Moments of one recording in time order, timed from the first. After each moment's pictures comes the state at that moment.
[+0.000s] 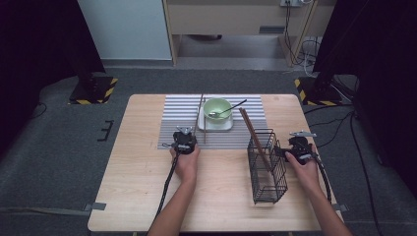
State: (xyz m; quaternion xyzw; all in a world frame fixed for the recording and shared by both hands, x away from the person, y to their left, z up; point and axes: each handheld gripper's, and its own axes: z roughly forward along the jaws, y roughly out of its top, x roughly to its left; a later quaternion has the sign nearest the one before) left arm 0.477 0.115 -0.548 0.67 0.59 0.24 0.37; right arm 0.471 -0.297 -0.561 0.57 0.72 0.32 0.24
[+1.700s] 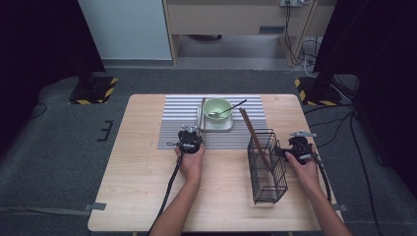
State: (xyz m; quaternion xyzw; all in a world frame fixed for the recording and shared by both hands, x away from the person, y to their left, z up) left arm 0.478 0.097 -0.543 0.68 0.59 0.22 0.37; right arm 0.471 -0.297 -0.561 0.57 0.72 0.32 0.24
